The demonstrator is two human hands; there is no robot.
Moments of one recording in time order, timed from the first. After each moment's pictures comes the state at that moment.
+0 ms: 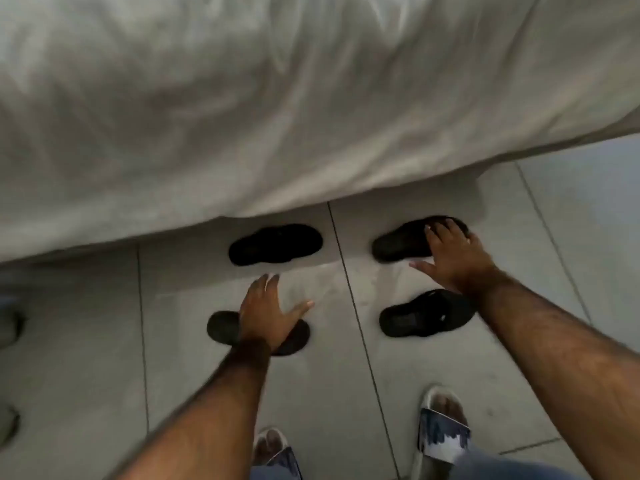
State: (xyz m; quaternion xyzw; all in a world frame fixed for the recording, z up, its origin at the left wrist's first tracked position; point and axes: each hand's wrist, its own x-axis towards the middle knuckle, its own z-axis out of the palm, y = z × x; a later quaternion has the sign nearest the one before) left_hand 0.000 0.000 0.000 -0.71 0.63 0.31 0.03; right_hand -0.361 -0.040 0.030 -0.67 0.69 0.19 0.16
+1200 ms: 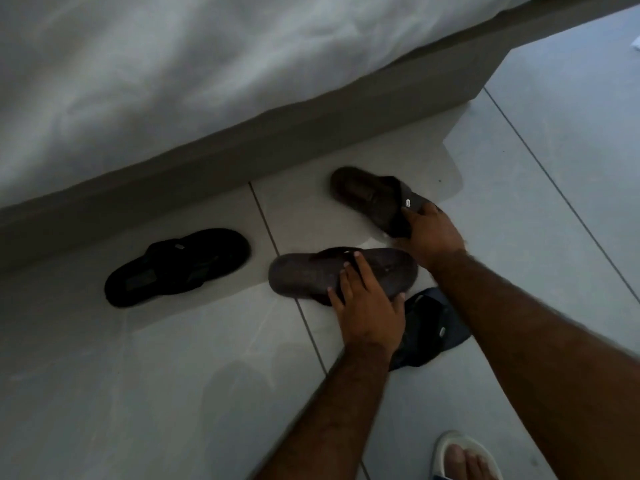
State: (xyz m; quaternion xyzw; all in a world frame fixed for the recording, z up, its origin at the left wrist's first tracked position) left_hand -0.277 0.005 -0.202 -0.62 0.70 0.35 -0.01; right_hand -0.435 -0.074 -0.187 -0.52 0.82 0.06 0.25
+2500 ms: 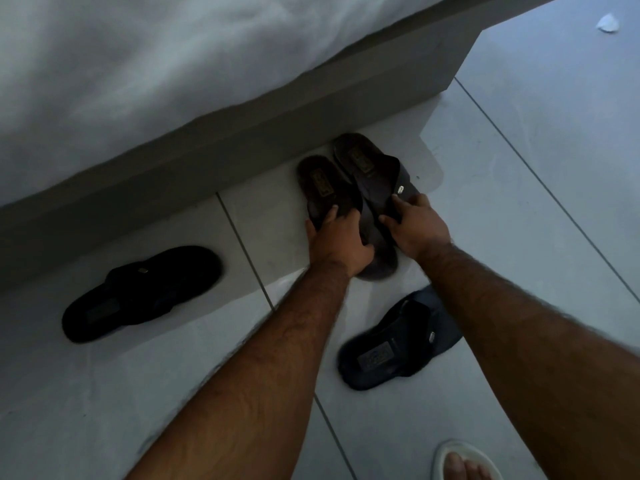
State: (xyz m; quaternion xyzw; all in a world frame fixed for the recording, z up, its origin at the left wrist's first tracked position) left_hand -0.306 -0.126 -0.212 -0.51 0.81 0.28 0.03; right_hand -0.458 -0.085 -0.213 -0.44 0.86 -0.05 0.27
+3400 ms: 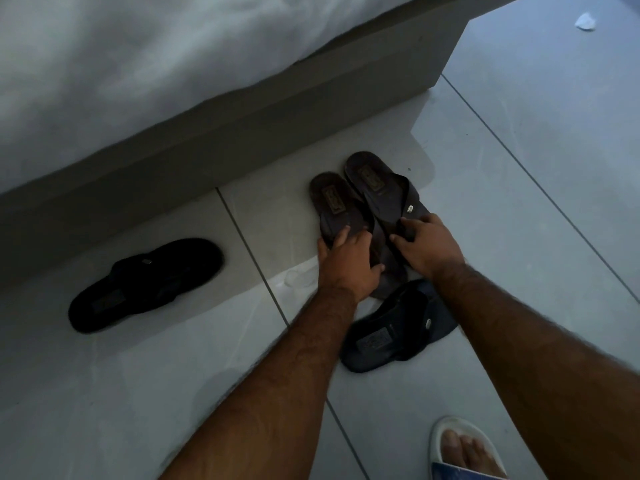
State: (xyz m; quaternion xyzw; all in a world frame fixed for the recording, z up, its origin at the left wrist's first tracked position) left_hand -0.294 -0.065 -0.221 -0.46 0.84 0.28 0.02; right_hand -0.451 -0.021 -0.202 -0.39 0.87 -0.08 0.28
